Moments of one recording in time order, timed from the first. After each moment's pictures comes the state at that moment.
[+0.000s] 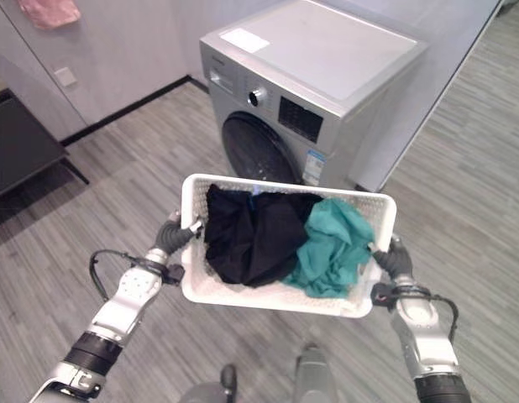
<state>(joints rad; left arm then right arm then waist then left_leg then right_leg) -0.28 0.42 -0.26 0.21 -0.07 -0.05 0.11 -0.03 -0.50 -0.04 0.11 0.40 0.05 -0.11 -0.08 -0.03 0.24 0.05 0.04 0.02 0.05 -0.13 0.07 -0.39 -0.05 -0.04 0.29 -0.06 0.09</state>
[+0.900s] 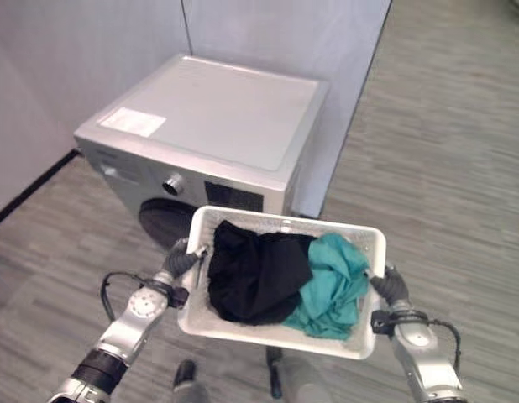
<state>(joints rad) -0.28 0.39 -0.28 0.27 -0.07 -0.01 0.11 0.10 -0.54 -0.05 -0.01 0.40 0.10 -0.13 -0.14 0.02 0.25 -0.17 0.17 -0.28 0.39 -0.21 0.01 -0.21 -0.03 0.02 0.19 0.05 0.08</state>
